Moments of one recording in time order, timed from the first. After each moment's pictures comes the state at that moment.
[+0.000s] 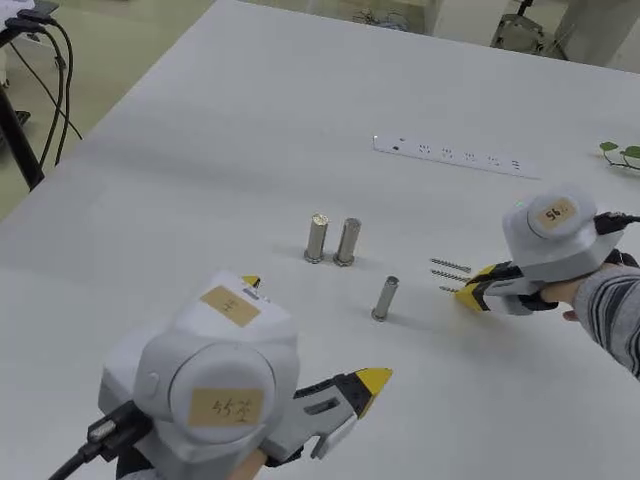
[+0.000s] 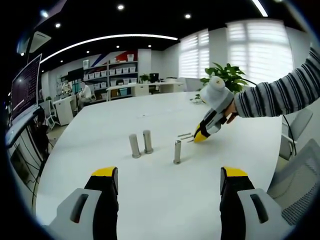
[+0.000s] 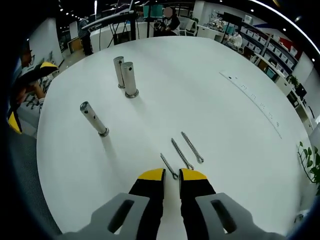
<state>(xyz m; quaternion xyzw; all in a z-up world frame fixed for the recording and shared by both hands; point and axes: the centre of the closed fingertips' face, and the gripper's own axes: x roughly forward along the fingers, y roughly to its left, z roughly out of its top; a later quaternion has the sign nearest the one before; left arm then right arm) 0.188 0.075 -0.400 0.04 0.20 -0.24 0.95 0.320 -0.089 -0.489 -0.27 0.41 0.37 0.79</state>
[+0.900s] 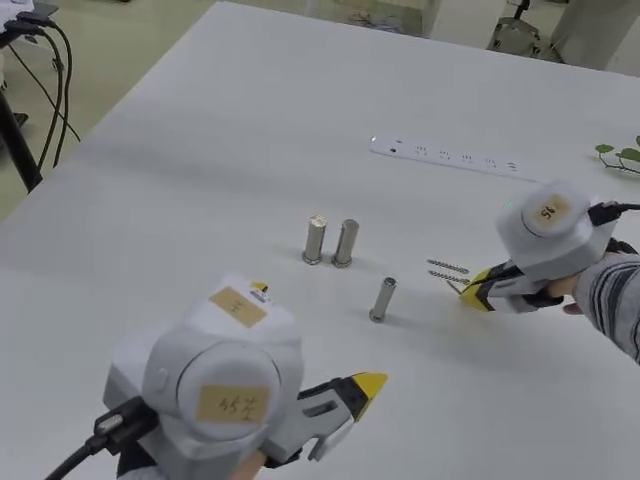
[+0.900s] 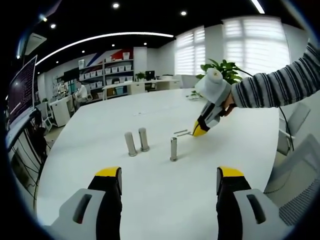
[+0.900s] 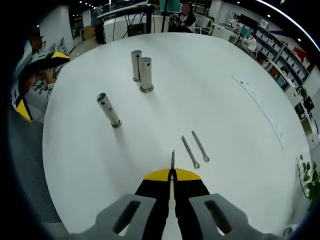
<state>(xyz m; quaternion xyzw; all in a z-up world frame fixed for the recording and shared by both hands) 0.185 0.069 -0.404 0.06 0.21 -0.26 0.94 0.304 -0.093 -0.479 -0.30 0.41 0.40 0.76</state>
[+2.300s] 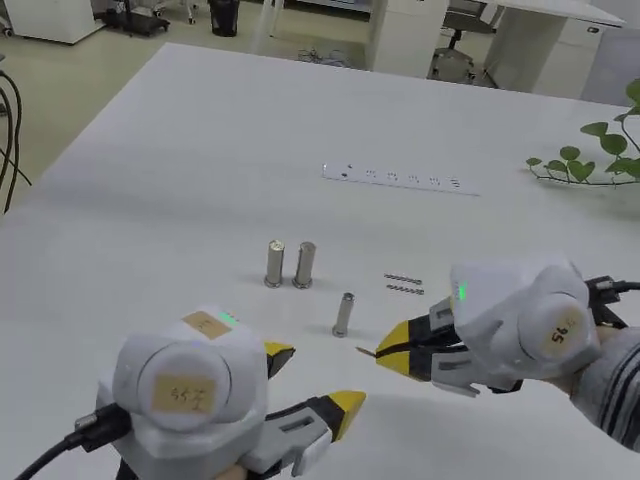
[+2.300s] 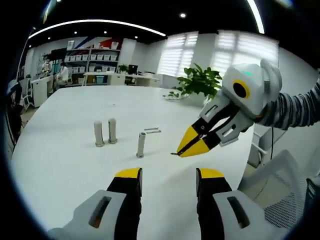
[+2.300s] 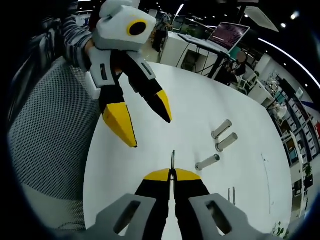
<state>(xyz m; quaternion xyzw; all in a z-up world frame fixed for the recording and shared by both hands) 0.161 0.027 -0.410 -0.08 0.24 -0.36 0.90 0.177 -0.010 -0.428 -0.41 0.22 0.57 0.68</state>
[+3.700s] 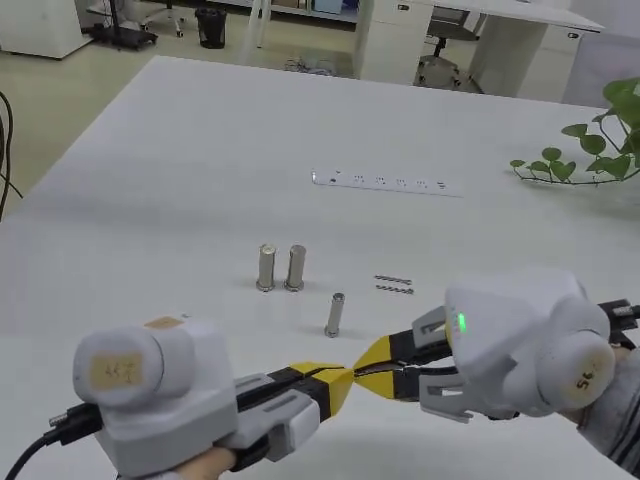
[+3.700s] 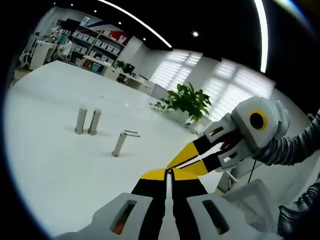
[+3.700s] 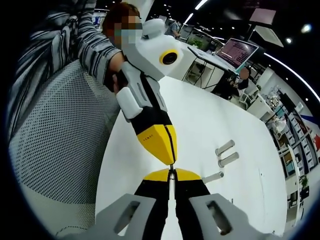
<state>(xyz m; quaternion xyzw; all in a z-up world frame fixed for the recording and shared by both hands) 0.152 0.010 -0.395 -0.20 0.23 -0.41 0.86 0.150 0.008 -0.404 -0.41 0.17 0.58 0.68</state>
